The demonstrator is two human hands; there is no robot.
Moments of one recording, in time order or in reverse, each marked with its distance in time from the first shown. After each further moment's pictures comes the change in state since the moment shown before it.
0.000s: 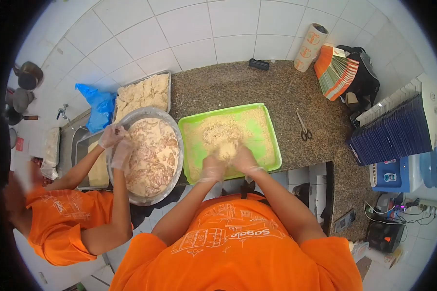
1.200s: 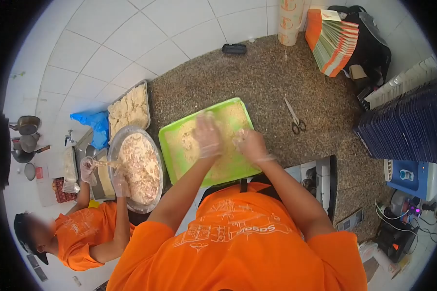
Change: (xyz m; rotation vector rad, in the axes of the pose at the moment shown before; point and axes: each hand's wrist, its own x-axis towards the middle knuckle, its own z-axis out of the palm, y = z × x) left_hand 0.119 0.046 0.080 0.785 0.448 0.309; right_hand 0.014 0.069 -0.103 0.452 0.112 0.072
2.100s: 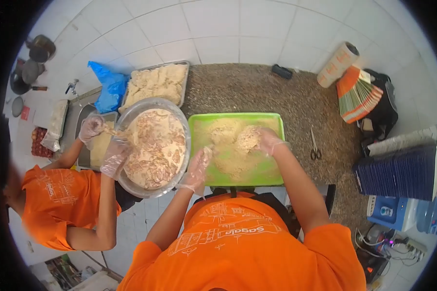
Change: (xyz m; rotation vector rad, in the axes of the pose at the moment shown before) left_hand -0.117 -0.133 -0.101 -1.813 -0.284 -0.553; right_hand 0.081 -0.033 0.052 0.620 -0.312 0.462
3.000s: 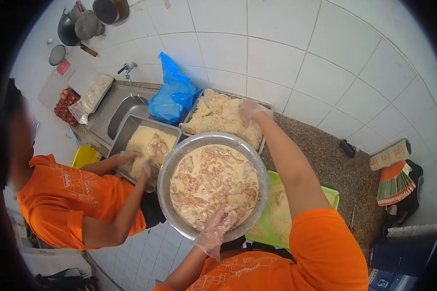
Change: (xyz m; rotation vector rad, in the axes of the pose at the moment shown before) left_hand -0.081 0.153 -0.090 -0.311 0.180 -0.073; right_hand 0.345 -0.138 0.403 -2.531 -0.297 -0.953
